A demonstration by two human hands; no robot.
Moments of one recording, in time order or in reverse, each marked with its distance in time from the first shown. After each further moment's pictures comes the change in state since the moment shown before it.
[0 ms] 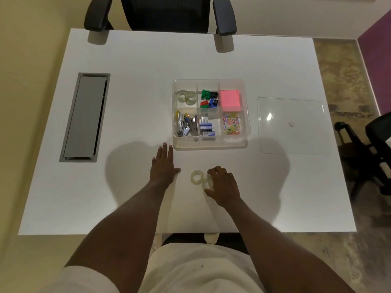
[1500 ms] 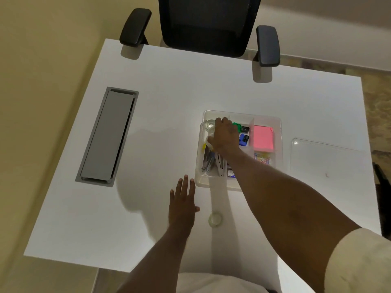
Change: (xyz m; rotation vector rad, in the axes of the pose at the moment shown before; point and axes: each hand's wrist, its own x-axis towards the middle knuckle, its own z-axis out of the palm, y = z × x) left_hand 0.020 -0.006 0.020 0.002 0.033 -0.046; right_hand 0.281 -0.086 -0.140 -0.176 0.190 0.032
